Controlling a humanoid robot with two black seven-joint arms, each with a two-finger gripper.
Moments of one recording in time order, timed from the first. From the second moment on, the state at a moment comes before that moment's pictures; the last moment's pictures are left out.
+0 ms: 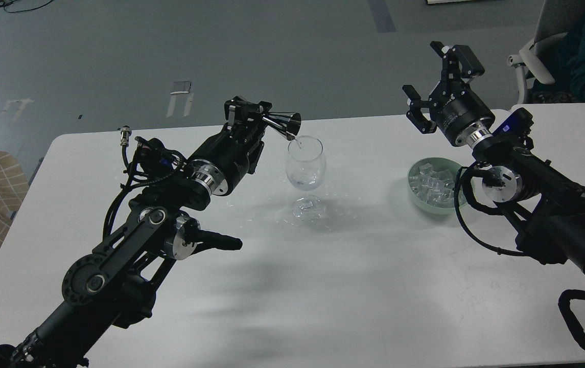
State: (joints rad) left arm -0.46 0.14 -0.98 -1.53 0.96 0.22 0.25; right arm 0.78 -0.21 0.78 0.66 -0.35 0.29 0.38
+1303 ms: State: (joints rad) left arm -0.21 0.15 -1.53 -1.43 -0.01 0.06 0.32; right arm 0.77 -0.20 0.78 0.66 -0.35 0.29 0.38
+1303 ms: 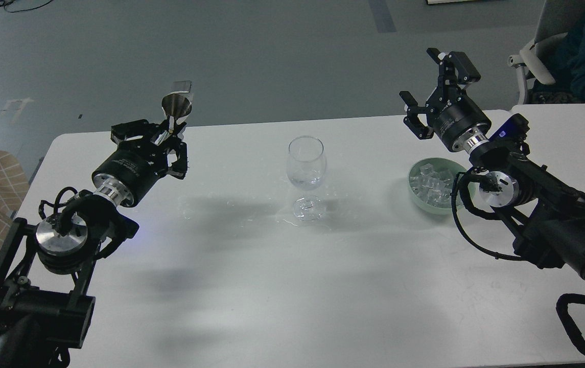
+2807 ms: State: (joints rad) left arm -0.20 0.04 -1.61 -0.98 -0.02 -0.22 0.31; right arm 0.75 -0.20 0.78 0.66 -0.35 0.27 0.38
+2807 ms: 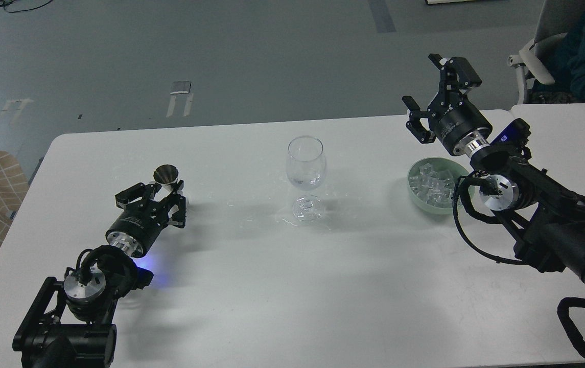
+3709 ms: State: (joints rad) left arm -0.18 0.07 -1.59 -0.99 -0.01 -0.26 0.36; right arm 0.75 -0.21 0.78 0.66 -0.35 0.27 0.38
